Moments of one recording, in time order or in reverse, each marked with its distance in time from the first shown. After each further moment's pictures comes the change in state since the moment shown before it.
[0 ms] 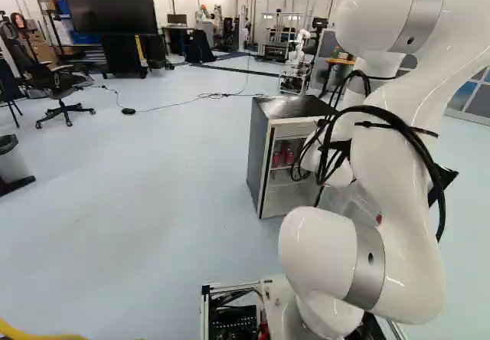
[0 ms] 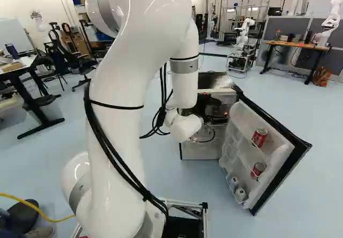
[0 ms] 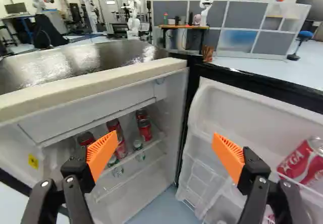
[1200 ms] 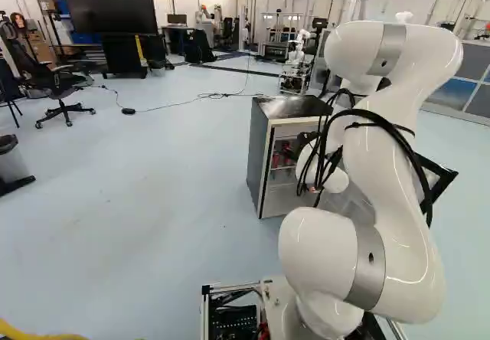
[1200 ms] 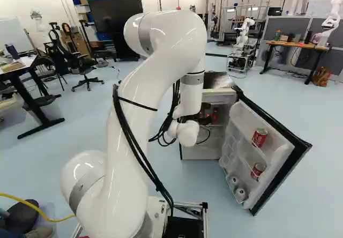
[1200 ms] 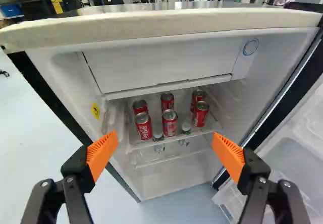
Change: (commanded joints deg) arm 1.2 -13.8 -9.0 -18.7 0.0 0.0
